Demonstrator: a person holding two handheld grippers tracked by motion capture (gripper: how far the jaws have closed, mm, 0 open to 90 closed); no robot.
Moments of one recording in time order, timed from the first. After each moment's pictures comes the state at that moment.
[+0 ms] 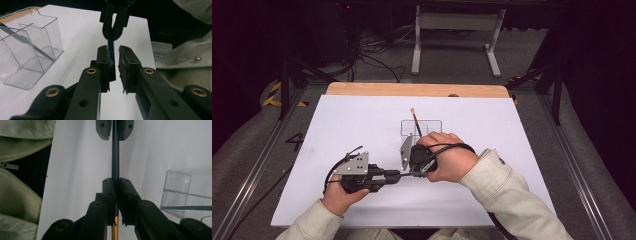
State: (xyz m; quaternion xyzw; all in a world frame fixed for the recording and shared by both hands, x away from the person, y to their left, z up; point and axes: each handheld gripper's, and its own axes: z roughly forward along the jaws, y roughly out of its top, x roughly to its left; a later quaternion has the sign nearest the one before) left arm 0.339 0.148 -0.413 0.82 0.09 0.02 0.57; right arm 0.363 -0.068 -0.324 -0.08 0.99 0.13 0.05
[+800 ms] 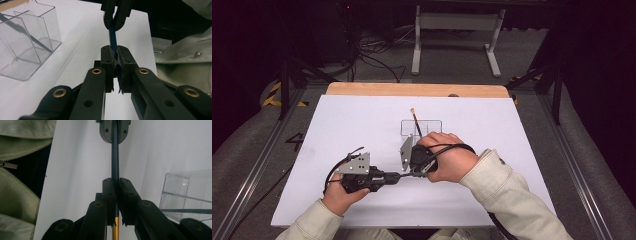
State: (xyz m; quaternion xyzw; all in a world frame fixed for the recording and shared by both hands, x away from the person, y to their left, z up) left arm 0.342 0.148 -0.418 0.83 0.10 0.01 0.55; right arm 0.363 -0.069 -0.324 -0.10 0.98 0.13 0.06
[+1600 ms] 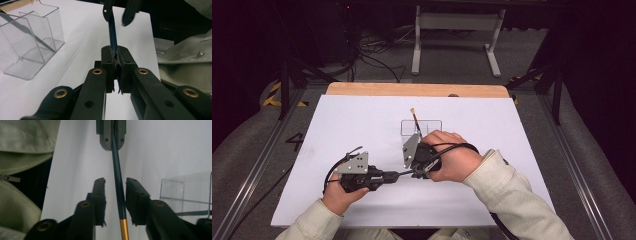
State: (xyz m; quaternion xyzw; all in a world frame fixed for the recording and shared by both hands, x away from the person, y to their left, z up) left arm 0.342 0.152 -0.418 0.83 0.11 0.02 0.55; right arm 0.361 -0.077 -0.319 -0.07 0.98 0.18 0.06
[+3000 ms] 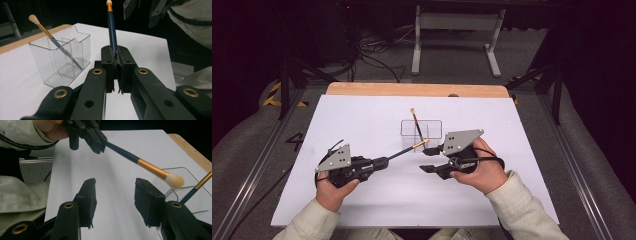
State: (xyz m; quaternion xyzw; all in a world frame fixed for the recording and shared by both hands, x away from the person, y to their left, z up) left arm 0.344 0.177 -0.408 0.76 0.15 0.08 0.62; right arm 0.354 -0.156 -0.334 0.07 0.88 0.46 0.10
